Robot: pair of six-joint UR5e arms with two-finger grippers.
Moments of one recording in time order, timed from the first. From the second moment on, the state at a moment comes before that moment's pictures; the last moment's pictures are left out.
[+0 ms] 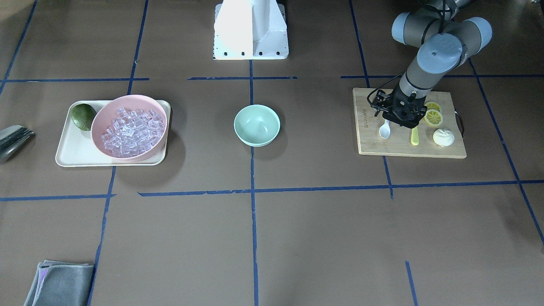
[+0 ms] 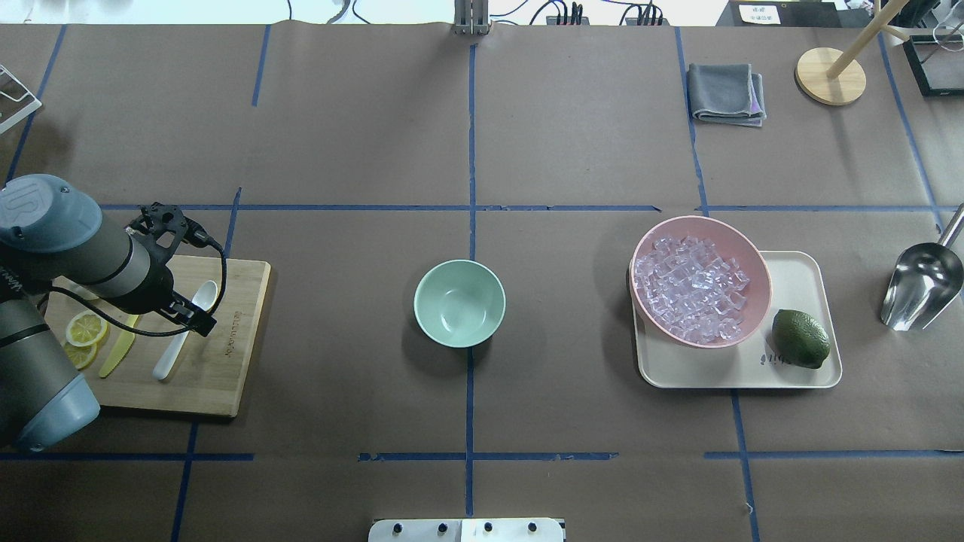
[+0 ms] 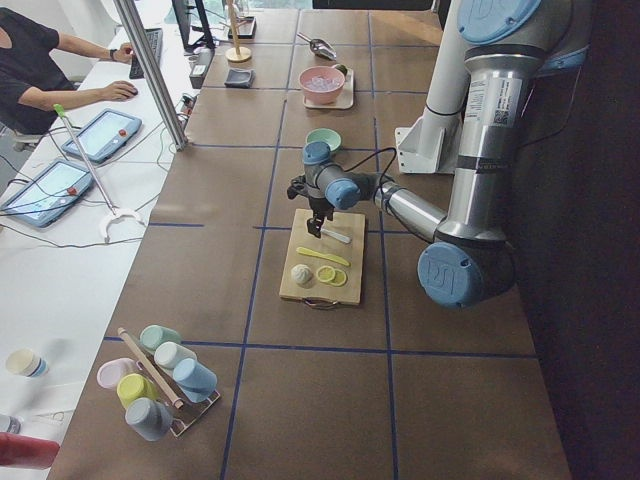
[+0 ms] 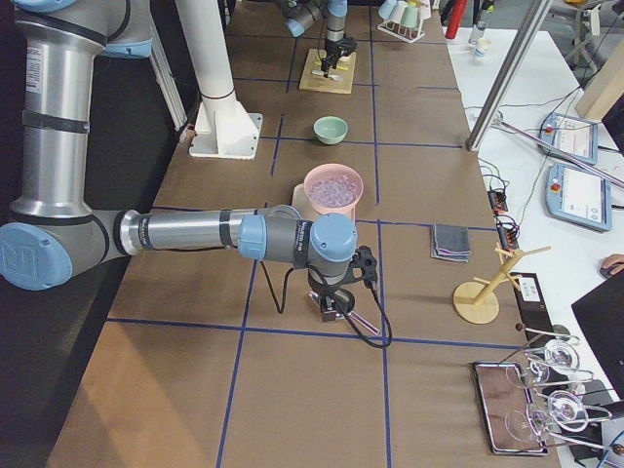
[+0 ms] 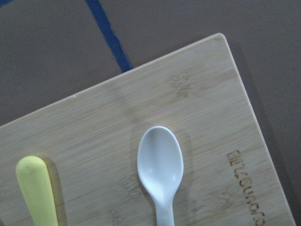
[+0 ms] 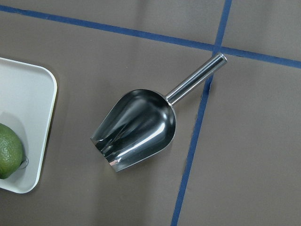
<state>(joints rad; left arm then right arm) -0.71 -1.68 -1.83 -1.79 -2.07 -0.52 1.57 -1.72 1.82 -1.73 2.45 -0.26</state>
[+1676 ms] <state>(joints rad) -0.71 -1.68 -1.81 -1.79 -2.09 -0.53 1.57 -1.72 1.81 -1.73 2.45 -0.26</state>
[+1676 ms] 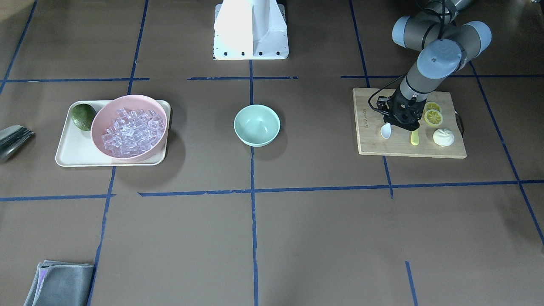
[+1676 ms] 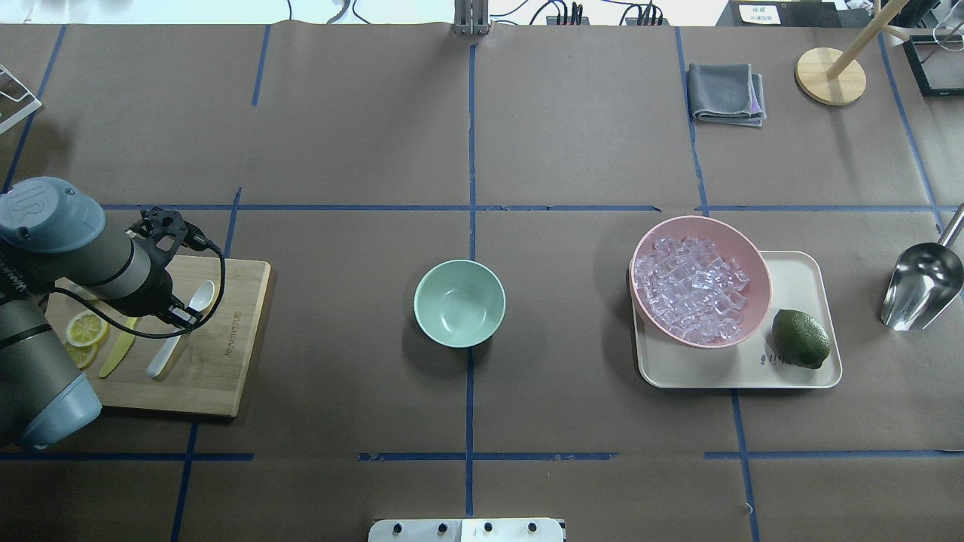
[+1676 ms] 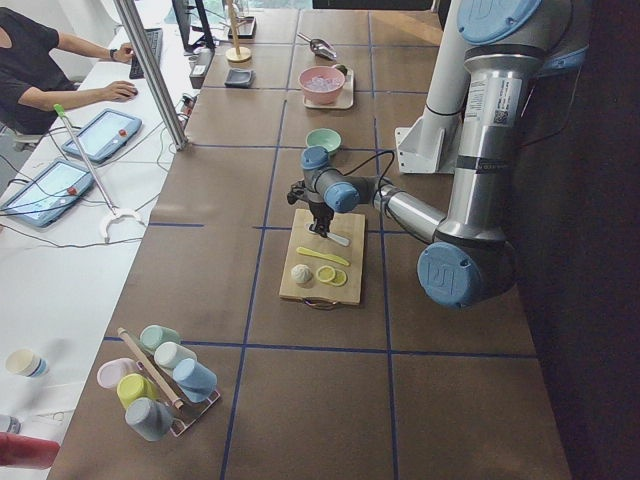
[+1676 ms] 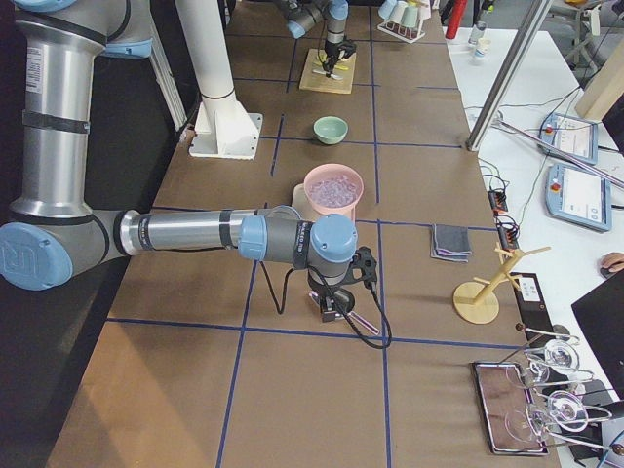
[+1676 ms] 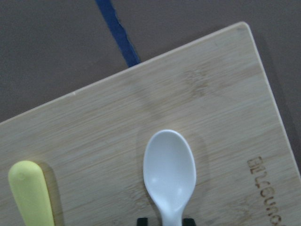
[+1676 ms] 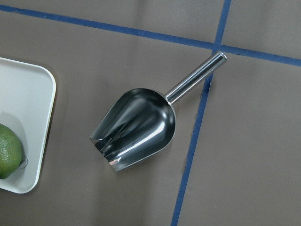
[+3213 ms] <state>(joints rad) -0.56 -2.12 -1.76 -1.77 -2.10 -1.20 1.57 -1.72 1.82 -1.73 2.45 -0.26</state>
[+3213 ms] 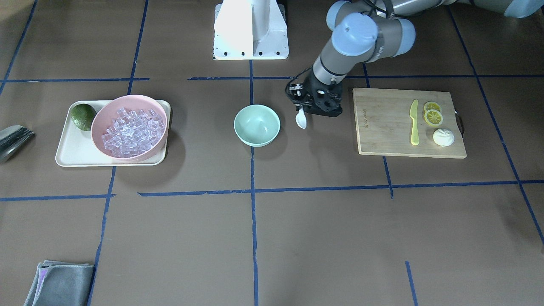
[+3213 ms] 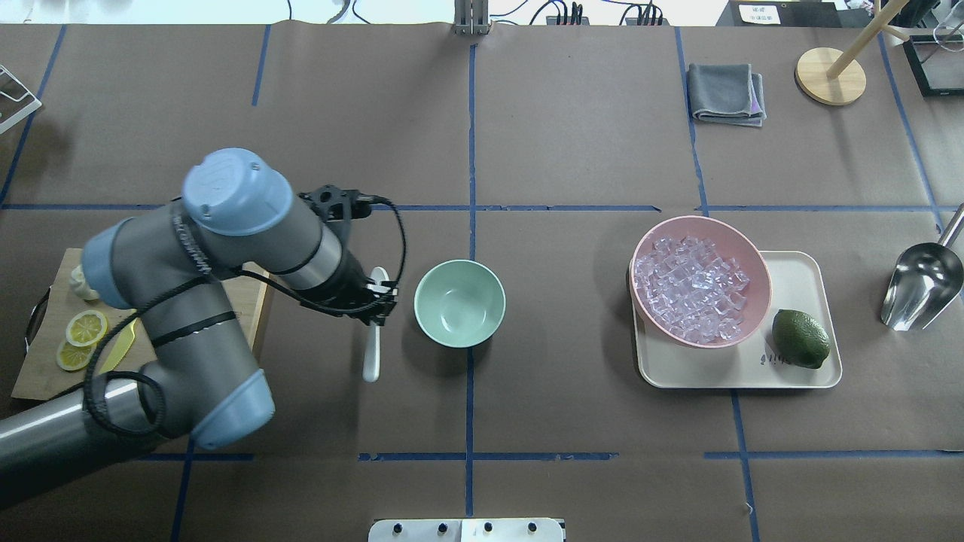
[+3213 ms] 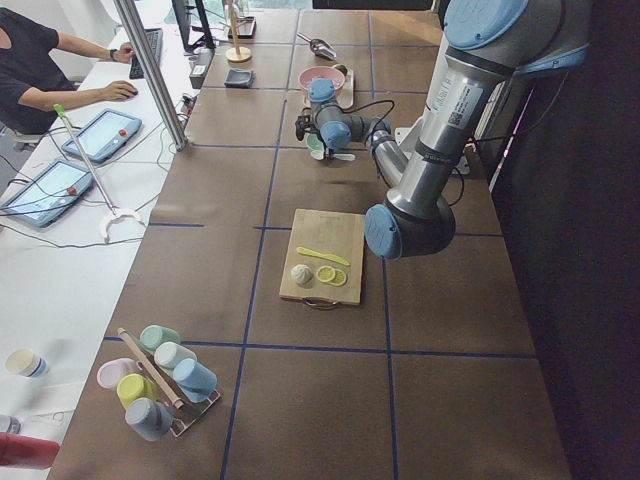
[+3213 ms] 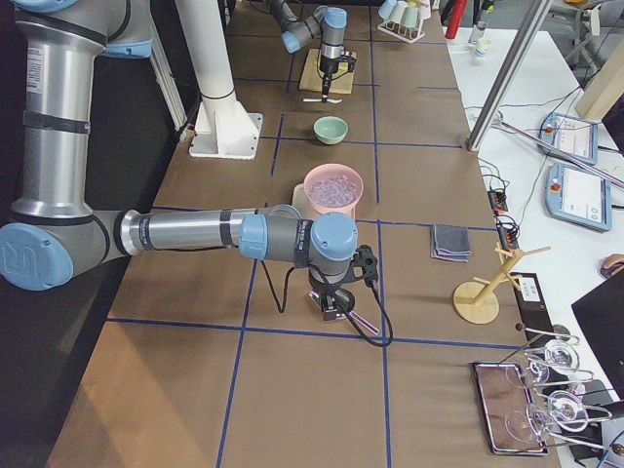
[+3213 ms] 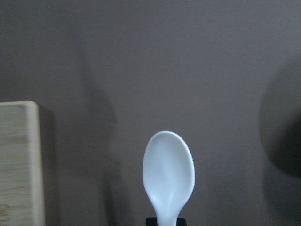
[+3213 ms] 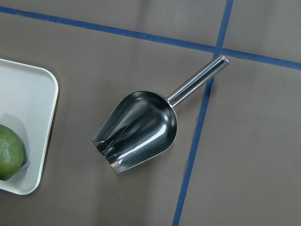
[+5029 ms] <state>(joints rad) -0.51 -2.32 -1.62 -1.76 -1.98 -1.22 1.55 -1.72 1.83 -1.73 2.45 -0.24</state>
